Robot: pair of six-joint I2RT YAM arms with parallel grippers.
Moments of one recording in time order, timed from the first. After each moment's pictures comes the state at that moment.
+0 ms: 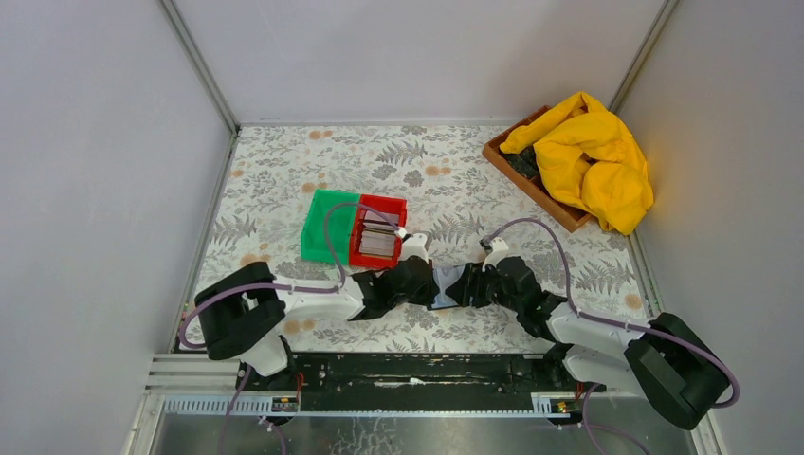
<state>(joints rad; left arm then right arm) -1.09 1.56 0.71 0.16 -0.23 -0.85 0.68 1.10 0.19 0.38 -0.16 0.59</state>
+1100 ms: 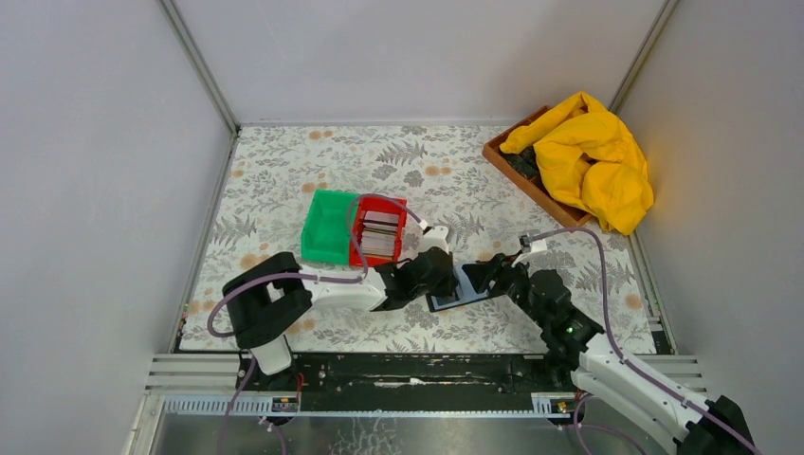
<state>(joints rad) -1.09 1.70 0.87 0.15 -0.22 -0.82 0.68 0.59 0.15 0.21 0.06 0.59</state>
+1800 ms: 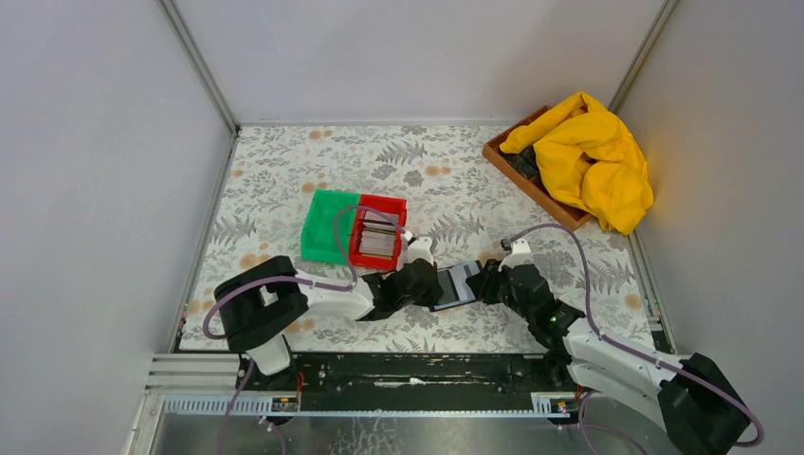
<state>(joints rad) -1.09 1.68 0.73 0.25 -0.22 -0.84 0.68 0.79 0.13 0.21 0.09 0.57</state>
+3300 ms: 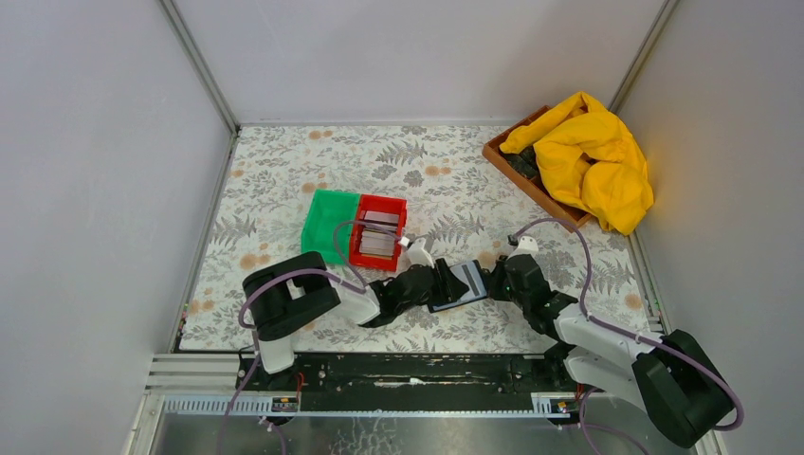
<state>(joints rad) -1.09 1.83 0.64 0.72 -0.19 -1.09 0.57 1.00 0.19 0.13 0.16 0.61</state>
